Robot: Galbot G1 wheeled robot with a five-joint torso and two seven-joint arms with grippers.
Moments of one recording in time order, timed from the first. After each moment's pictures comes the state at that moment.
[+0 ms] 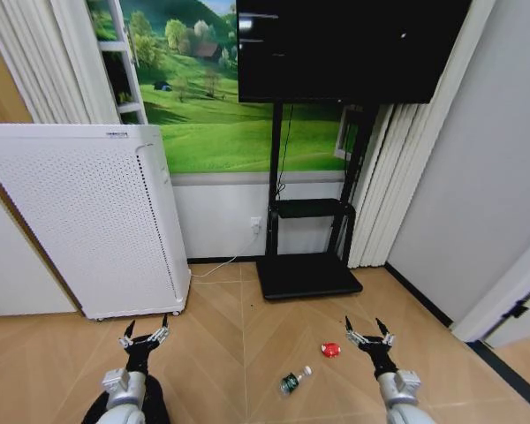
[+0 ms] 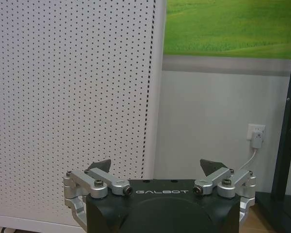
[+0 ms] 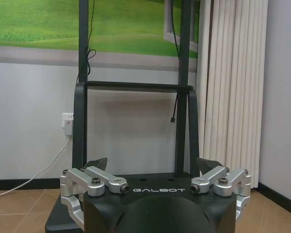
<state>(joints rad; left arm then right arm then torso) 1.53 -1.46 -0.74 -1.92 -0.26 -0.03 -0.03 -1.50 1.39 0.79 1.77 0.23 0.17 -0.12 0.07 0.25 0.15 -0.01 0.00</state>
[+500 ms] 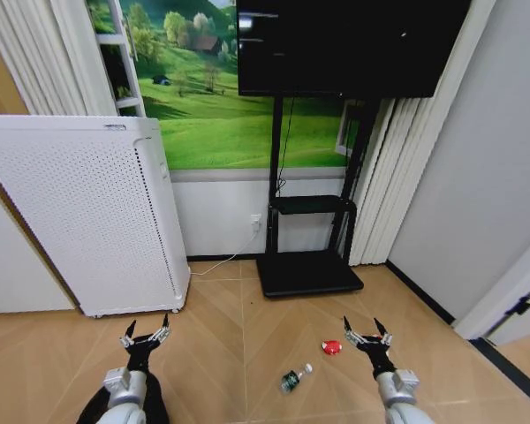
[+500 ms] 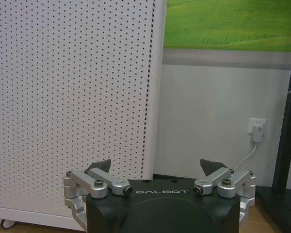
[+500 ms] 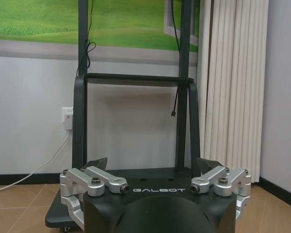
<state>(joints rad) 1.52 -1.46 -0.73 -1.91 -0.26 -0.03 -0.03 -1.49 1.39 0.78 1.75 0.23 0.17 -0.12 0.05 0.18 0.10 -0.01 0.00</state>
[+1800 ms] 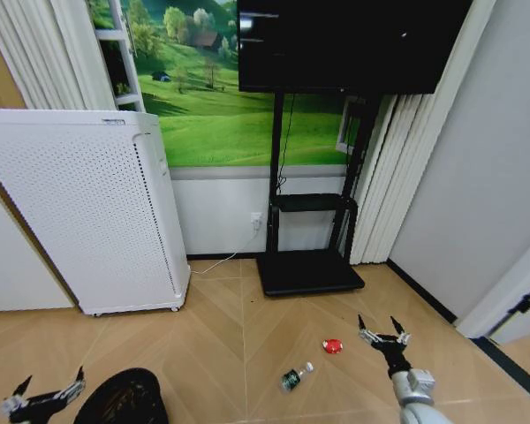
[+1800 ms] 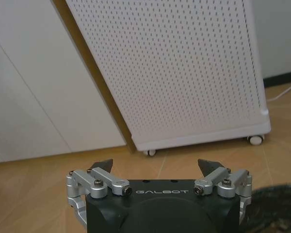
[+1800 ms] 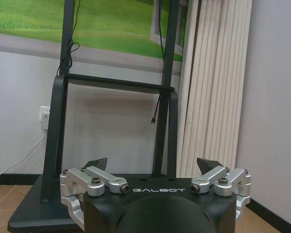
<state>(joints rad) 1.96 -1.24 -1.05 -2.03 -0.28 0.18 -0.18 -1.50 1.30 0.81 1.76 0.24 0.17 -0.05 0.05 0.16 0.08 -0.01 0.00</state>
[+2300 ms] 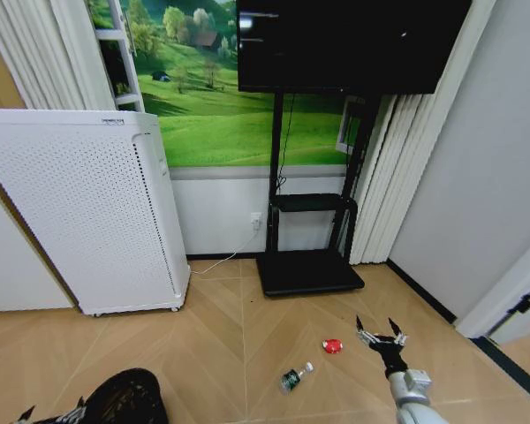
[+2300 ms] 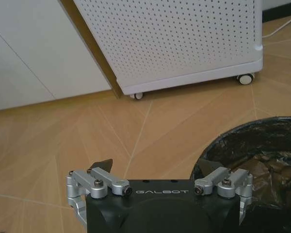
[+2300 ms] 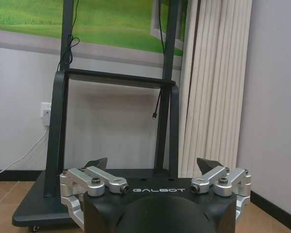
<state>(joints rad) 1.91 -1.20 -1.01 -1.99 -0.33 0.45 -0.16 -1.50 1.32 0.80 1.73 0.24 0.19 -0.05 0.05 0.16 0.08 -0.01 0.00</state>
